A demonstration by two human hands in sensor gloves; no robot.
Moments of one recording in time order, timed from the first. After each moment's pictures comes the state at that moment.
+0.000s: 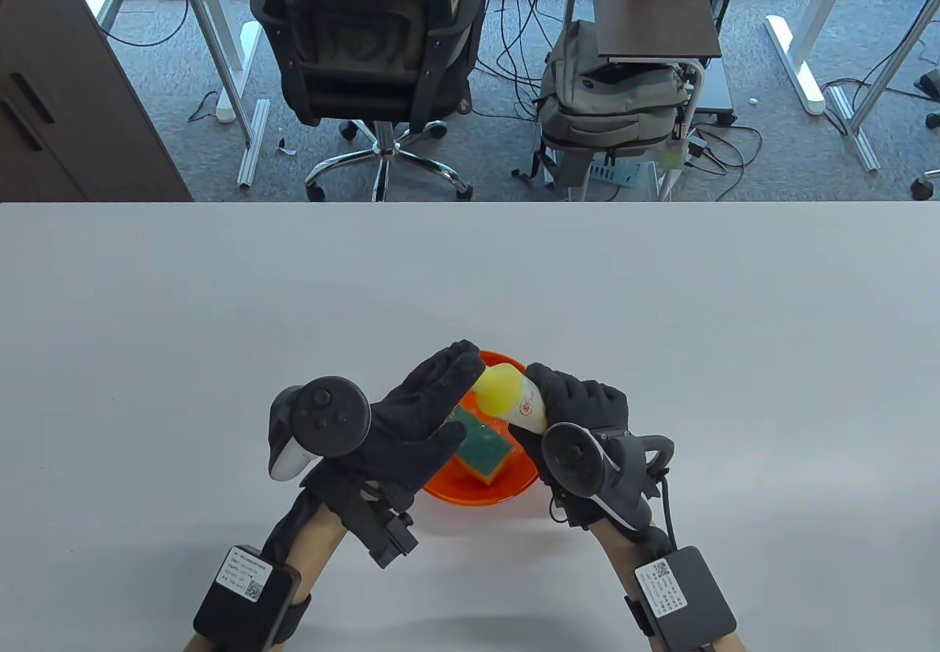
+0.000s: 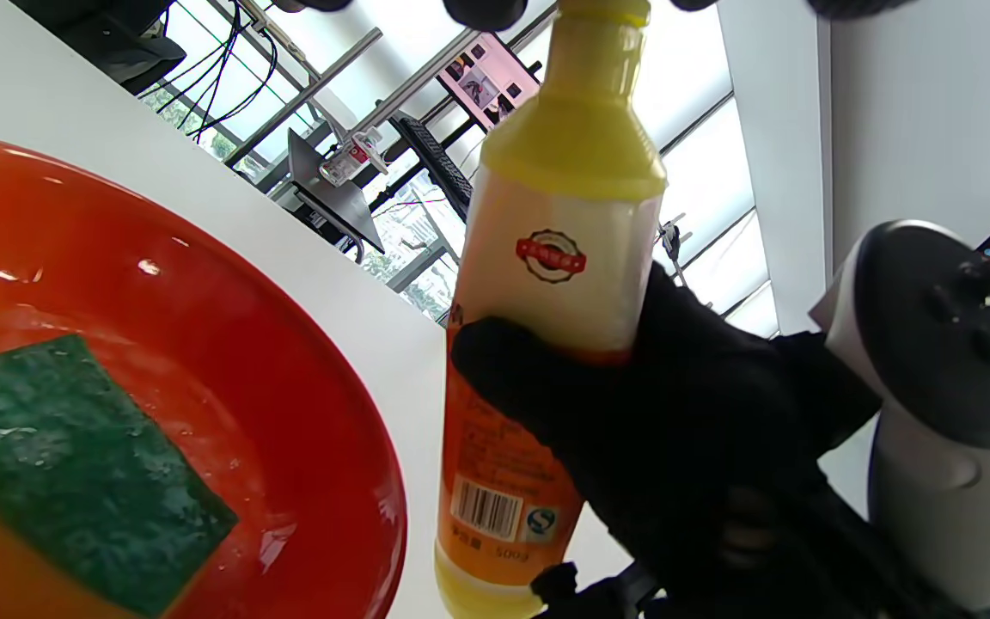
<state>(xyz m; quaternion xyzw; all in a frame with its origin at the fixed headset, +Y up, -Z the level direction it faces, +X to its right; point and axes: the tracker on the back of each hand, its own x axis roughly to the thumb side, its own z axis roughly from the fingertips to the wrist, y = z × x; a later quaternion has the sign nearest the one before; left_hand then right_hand) -0.143 -0.631 -0.257 -0.05 -0.29 0.41 0.86 0.100 -0.663 -0.246 0.05 -0.21 0.97 0.13</state>
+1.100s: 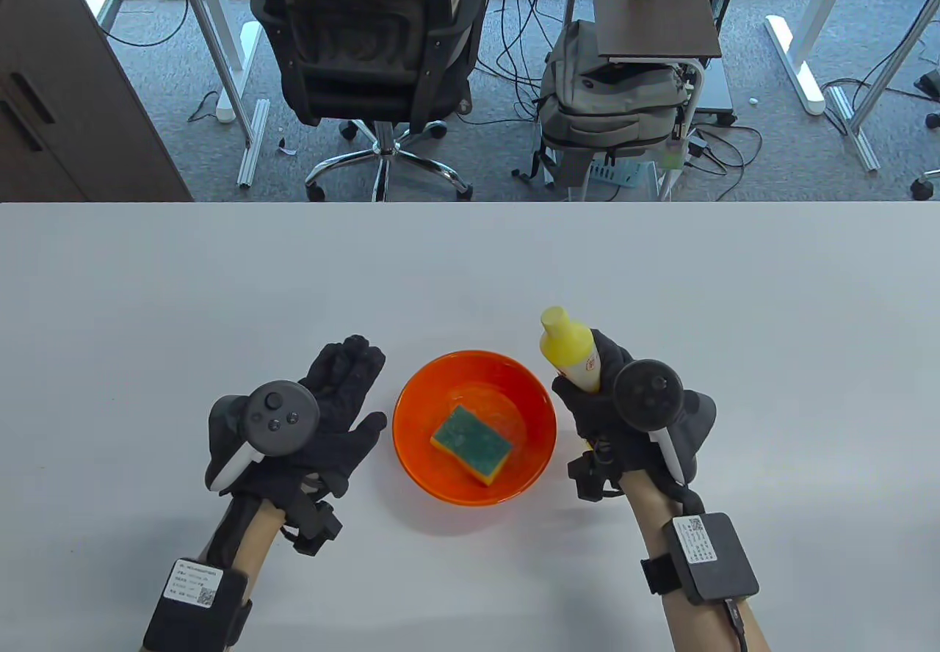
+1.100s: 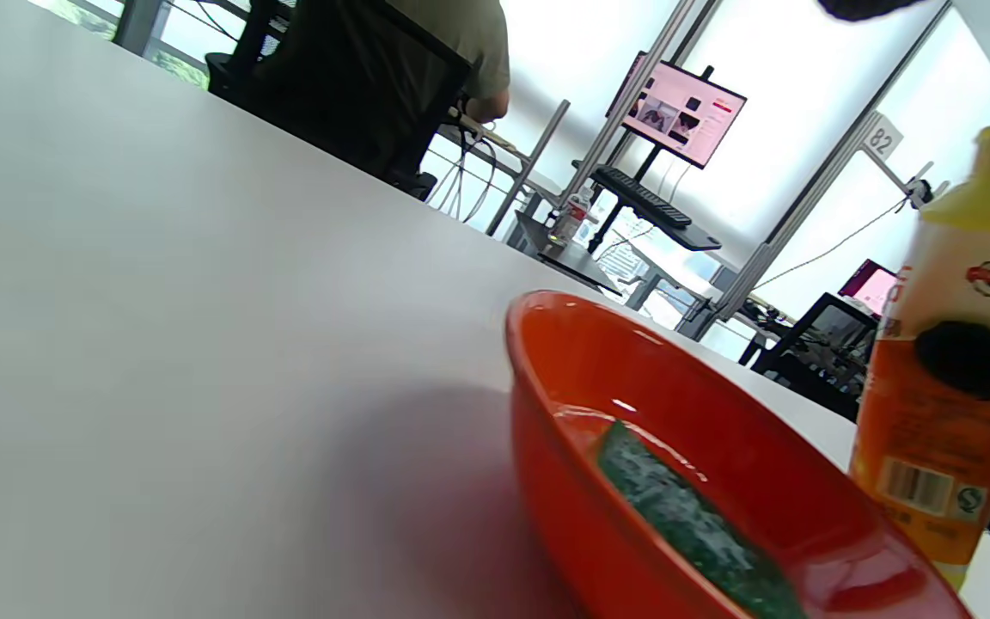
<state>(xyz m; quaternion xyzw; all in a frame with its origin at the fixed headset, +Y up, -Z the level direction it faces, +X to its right) -0.235 -0.668 -0.271 -0.05 -0.13 0.26 0.96 0.165 -0.684 -0.298 -0.10 -0.10 0.93 0.33</state>
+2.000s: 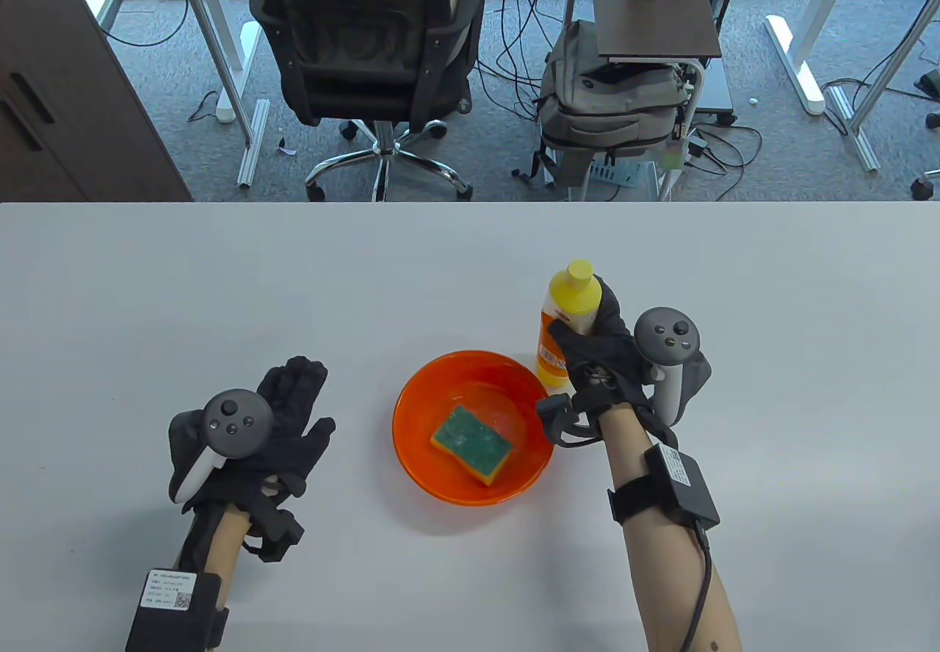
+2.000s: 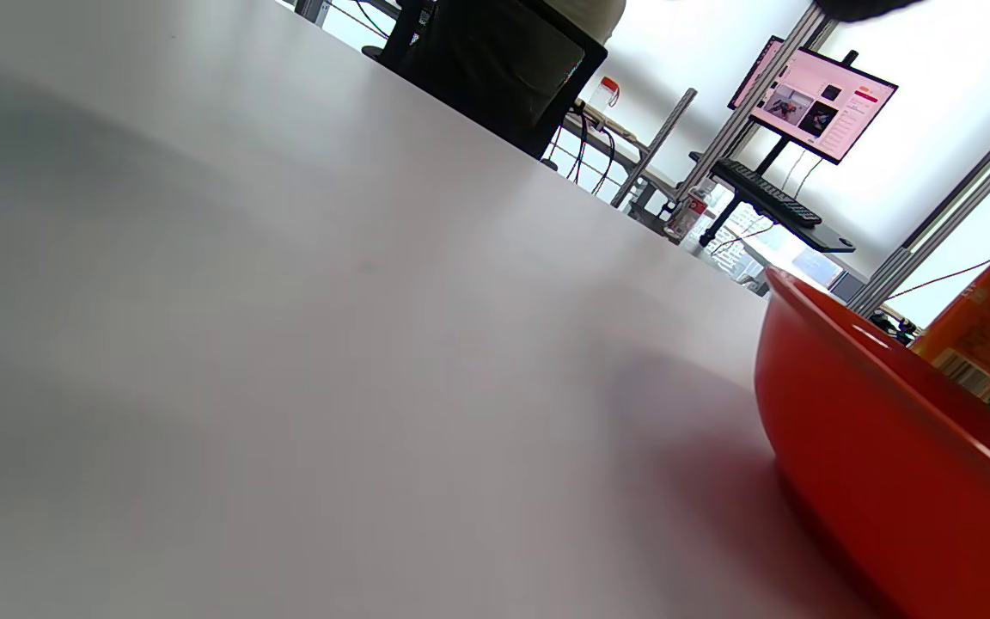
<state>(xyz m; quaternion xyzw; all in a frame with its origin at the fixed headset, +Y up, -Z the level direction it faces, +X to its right) -0.285 -0.710 -0.274 -0.08 -0.05 0.26 0.96 0.163 -0.712 -0.362 -0.15 -0.01 0.84 0.52</state>
